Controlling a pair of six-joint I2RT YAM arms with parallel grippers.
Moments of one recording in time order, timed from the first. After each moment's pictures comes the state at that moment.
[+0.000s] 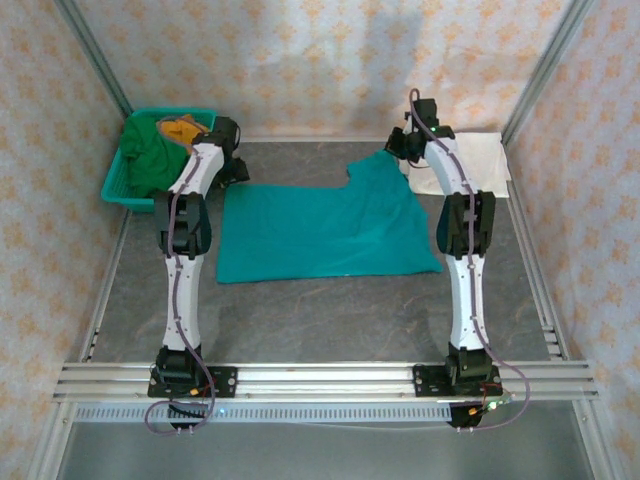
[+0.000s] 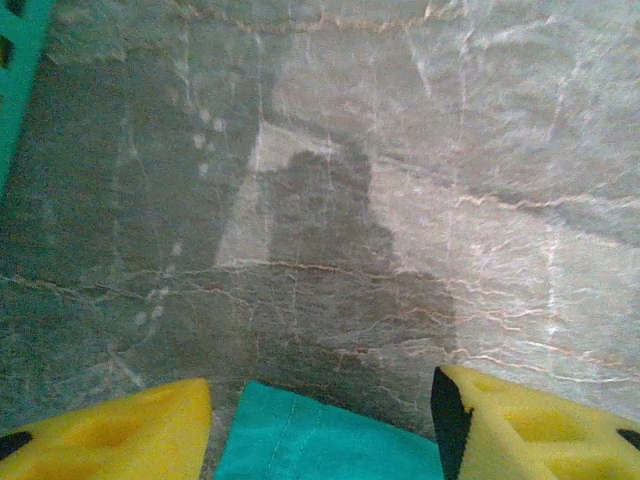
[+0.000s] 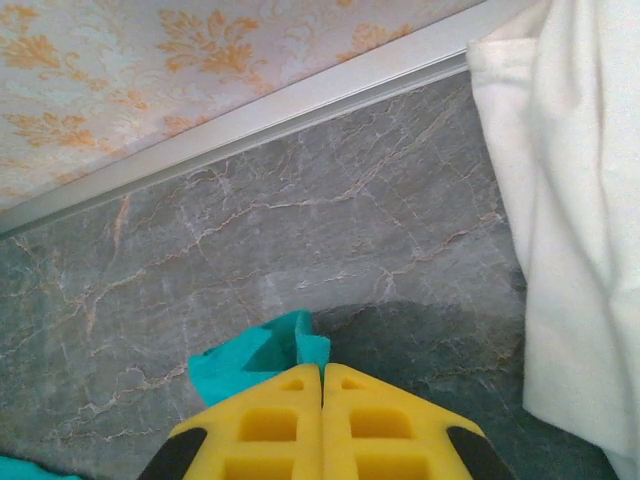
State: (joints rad) left arm 0.01 2.54 2.31 -1.01 -0.10 -0.38; right arm 0.10 2.49 2.35 -0.72 -0.29 0.46
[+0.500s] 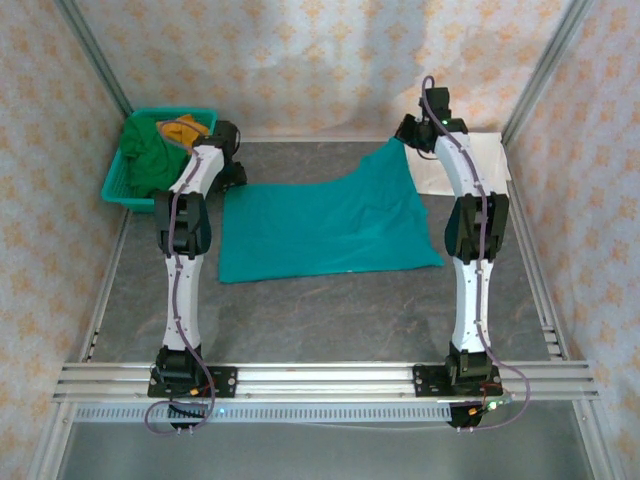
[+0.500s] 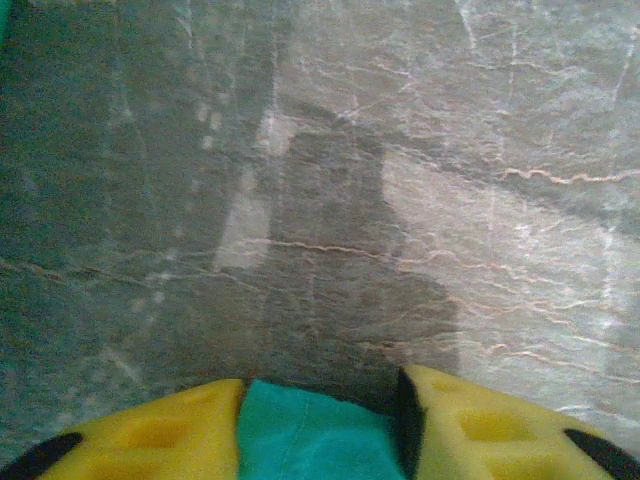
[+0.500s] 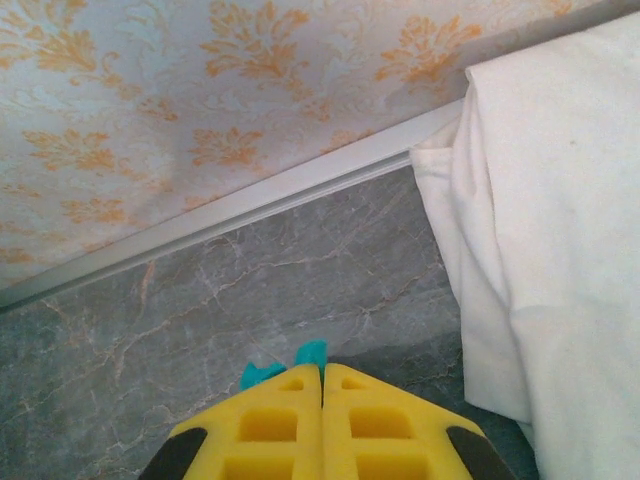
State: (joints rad) left arm 0.01 2.54 2.28 -1.01 -0.10 -0.38; right arm 0.08 2.36 2.28 -0.69 -0.19 0.49
